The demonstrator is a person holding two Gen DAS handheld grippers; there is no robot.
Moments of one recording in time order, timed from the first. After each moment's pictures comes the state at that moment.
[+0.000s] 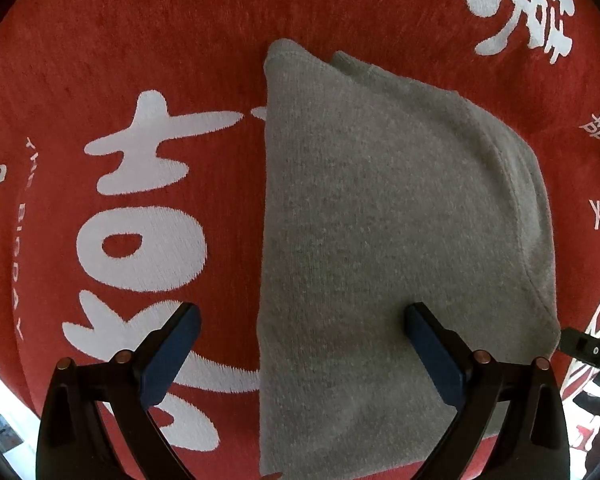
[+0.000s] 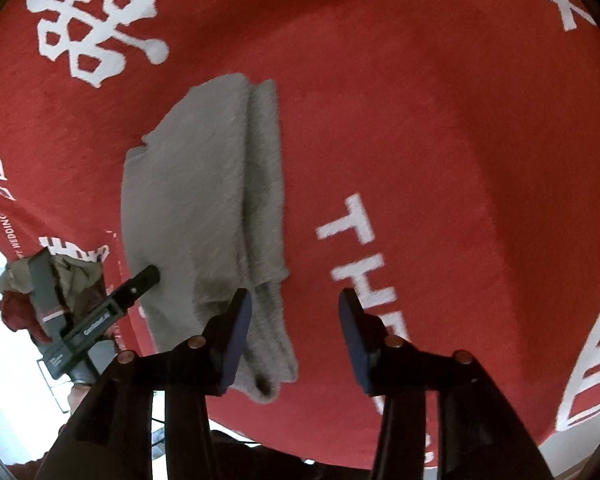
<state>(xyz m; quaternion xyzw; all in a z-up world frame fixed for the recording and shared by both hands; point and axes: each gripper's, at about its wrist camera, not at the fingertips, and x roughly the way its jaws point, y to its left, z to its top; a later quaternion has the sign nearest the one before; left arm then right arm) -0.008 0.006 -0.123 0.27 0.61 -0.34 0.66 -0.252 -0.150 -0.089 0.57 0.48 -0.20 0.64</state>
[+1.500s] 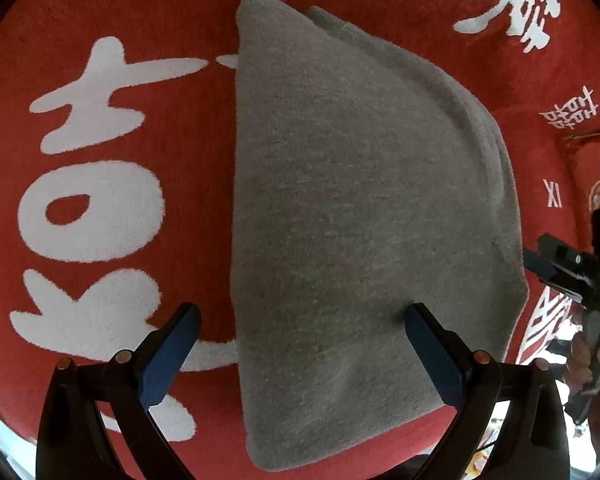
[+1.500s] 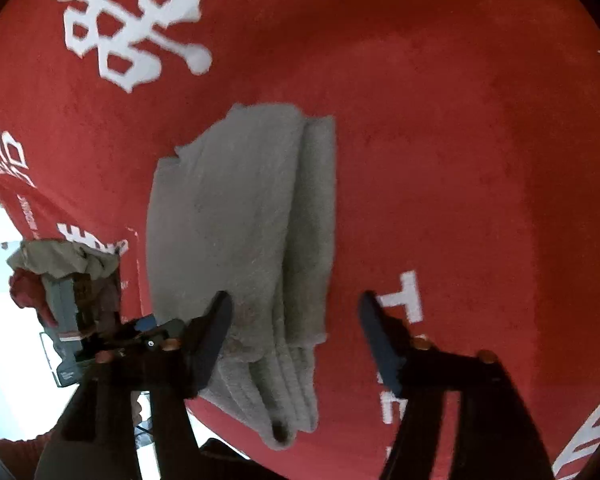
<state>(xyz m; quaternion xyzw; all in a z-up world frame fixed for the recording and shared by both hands) 0.032 0.033 -0.127 0.21 0.68 -0.41 0.57 -0.215 -0.174 -0.095 0.54 0.45 -0.15 0.69</state>
